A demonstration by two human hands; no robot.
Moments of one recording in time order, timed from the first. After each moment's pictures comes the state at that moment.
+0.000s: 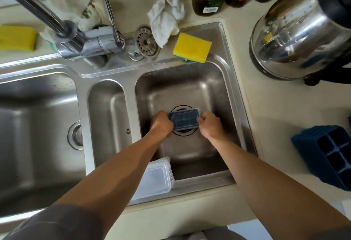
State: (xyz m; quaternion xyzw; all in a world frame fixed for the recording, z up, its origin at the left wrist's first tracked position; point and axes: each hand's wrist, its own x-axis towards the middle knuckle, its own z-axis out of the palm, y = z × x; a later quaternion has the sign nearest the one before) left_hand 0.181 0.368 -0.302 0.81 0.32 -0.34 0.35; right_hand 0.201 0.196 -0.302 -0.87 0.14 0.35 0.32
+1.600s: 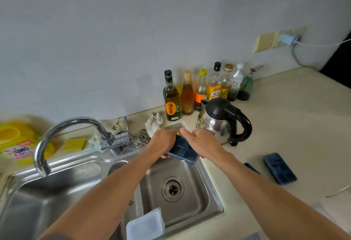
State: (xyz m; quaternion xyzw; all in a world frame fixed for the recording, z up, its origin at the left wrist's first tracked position) left_hand 0.217 0.309 0.024 0.93 0.12 -0.16 0.30; right_hand 0.221 0.150 0.024 -0.93 -0.02 0.17 0.33
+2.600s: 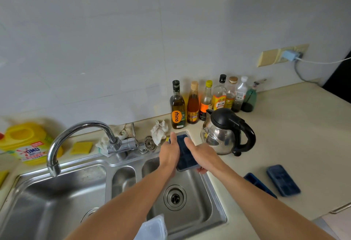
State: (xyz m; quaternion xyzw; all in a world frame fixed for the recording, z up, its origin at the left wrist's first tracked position) left_hand 0.196 0.289 0.009 0.72 0.30 -0.03 0.63; right_hand 0.209 0.167 0.012 -0.89 0.07 0.22 0.40
